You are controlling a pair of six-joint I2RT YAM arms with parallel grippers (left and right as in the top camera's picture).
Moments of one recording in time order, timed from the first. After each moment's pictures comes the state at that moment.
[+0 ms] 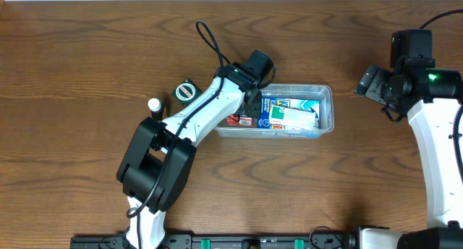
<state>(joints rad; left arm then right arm) -0.61 2.03 1.52 -0.87 -0.07 -0.54 -0.04 1.47 1.39 -1.09 0.24 0.46</state>
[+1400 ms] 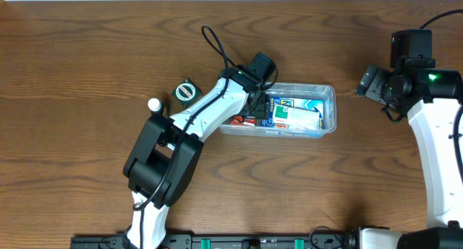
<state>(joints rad) -0.62 2.07 1.52 -0.81 0.01 -0.54 -0.04 1.47 1.39 -1.09 0.24 0.46</state>
